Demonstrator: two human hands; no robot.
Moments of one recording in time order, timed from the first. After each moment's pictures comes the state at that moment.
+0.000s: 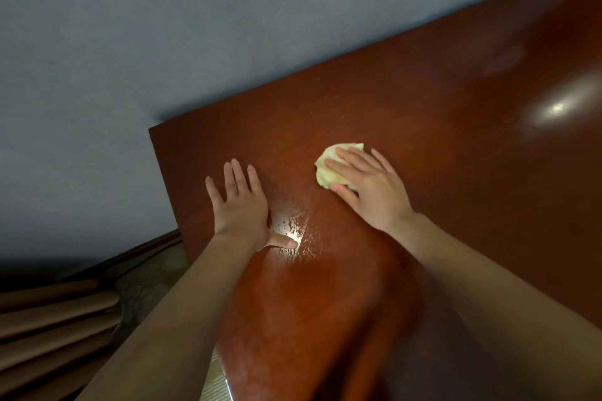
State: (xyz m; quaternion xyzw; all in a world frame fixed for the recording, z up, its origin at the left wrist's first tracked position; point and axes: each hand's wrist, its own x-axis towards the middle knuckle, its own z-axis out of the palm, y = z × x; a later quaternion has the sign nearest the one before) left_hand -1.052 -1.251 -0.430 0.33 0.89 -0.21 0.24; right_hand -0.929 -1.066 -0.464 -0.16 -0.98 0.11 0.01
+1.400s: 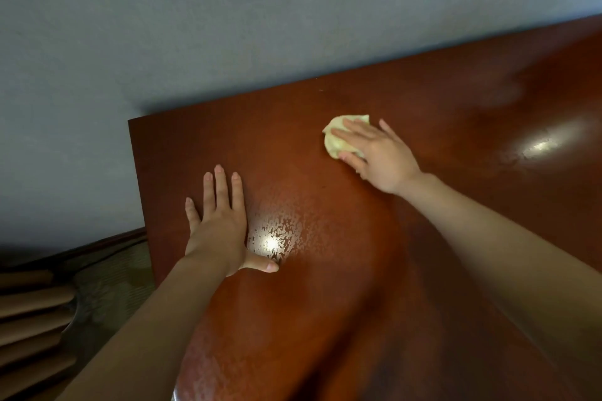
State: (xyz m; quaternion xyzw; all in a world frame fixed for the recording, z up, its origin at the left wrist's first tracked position) left_hand -1.057 -1.256 -0.439 0.30 0.89 -0.06 0.34; right_hand -0.989 -0.979 -0.450 -0.11 -0.99 0.08 -0.07
